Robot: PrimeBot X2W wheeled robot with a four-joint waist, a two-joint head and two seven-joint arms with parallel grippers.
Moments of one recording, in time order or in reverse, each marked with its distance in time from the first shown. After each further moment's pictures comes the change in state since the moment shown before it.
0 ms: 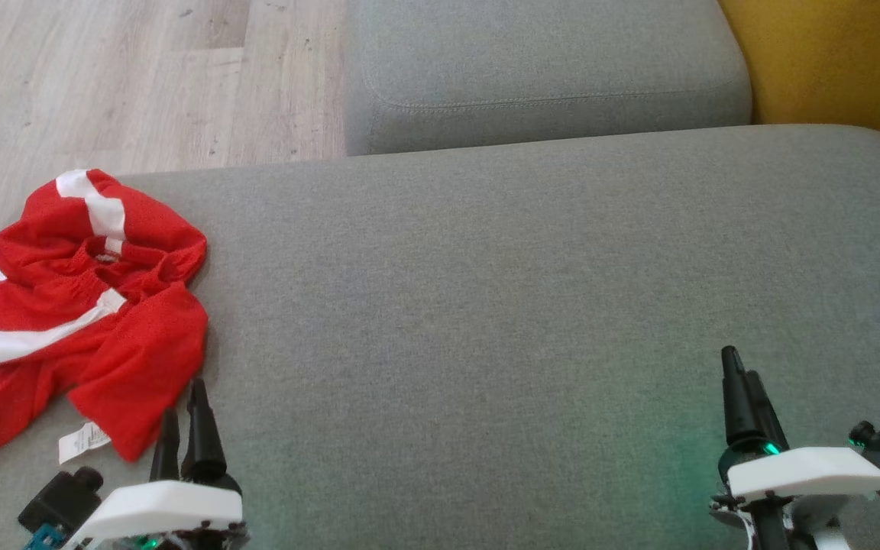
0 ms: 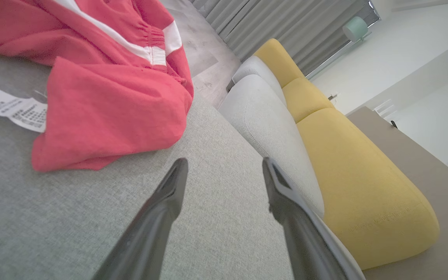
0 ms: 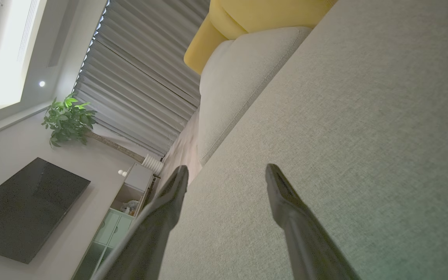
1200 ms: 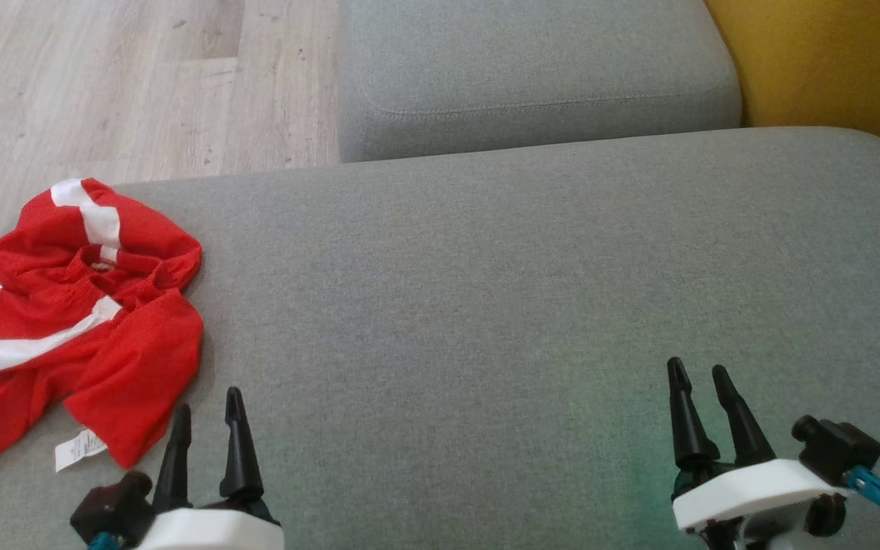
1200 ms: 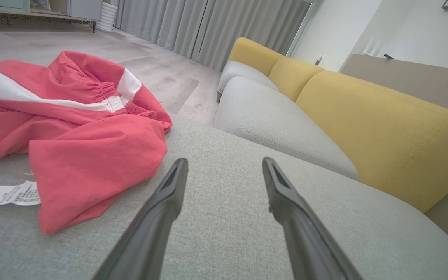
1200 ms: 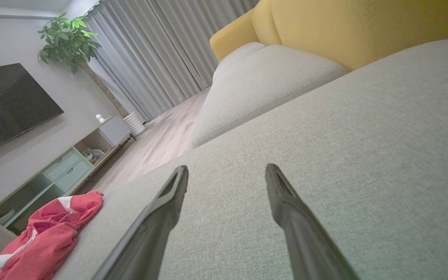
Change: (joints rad) left arm 0.049 0.005 -0.060 -0.026 0.431 0.024 -0.107; right arm 0.021 -0.001 0.084 -0.010 -0.437 0.000 -0.103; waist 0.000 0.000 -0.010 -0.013
